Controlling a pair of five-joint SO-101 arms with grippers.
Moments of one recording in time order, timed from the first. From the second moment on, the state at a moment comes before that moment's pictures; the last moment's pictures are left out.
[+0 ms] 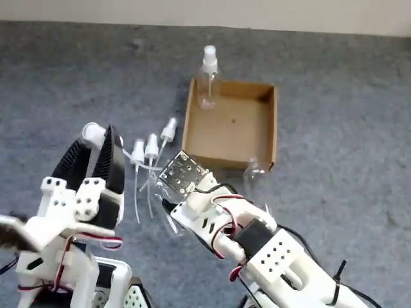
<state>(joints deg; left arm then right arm) 2.9 -103.1 58.0 46.2 21.7 -49.0 -56.0 63.8 37.8 12.0</state>
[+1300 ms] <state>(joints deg) 9.5 -103.1 68.8 44.5 20.2 -46.5 -56.0 63.9 27.1 12.0</state>
